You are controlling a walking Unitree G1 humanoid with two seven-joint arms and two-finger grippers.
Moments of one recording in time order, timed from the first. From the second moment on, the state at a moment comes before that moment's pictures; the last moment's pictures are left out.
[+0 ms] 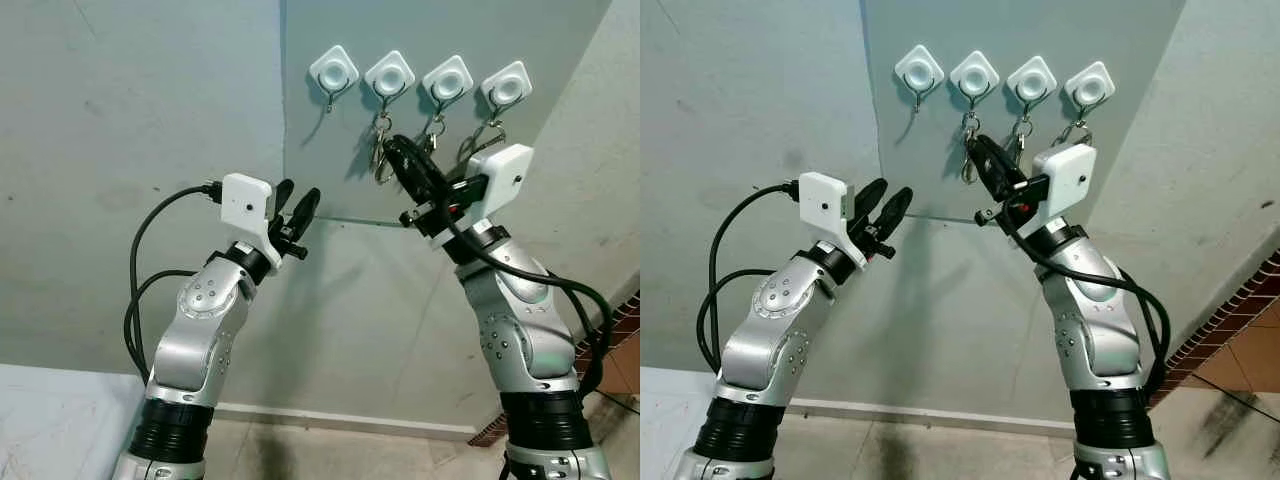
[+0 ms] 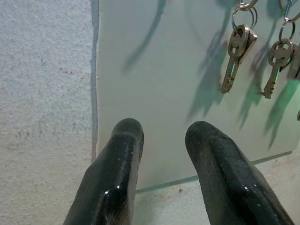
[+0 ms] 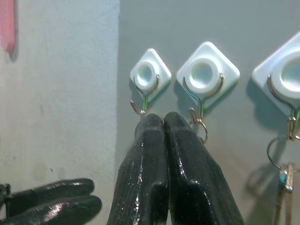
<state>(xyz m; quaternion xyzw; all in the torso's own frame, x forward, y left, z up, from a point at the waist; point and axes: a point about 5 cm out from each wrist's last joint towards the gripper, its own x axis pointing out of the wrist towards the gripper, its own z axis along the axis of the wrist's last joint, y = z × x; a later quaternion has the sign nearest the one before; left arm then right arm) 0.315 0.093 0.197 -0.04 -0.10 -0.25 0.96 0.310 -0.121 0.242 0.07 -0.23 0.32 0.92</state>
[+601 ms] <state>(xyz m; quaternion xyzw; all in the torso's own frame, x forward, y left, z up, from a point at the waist) 0.314 0.098 0.195 -0.03 -0.09 -0.25 0.96 0.290 -0.114 0.262 0.11 -0.24 0.38 0.89</state>
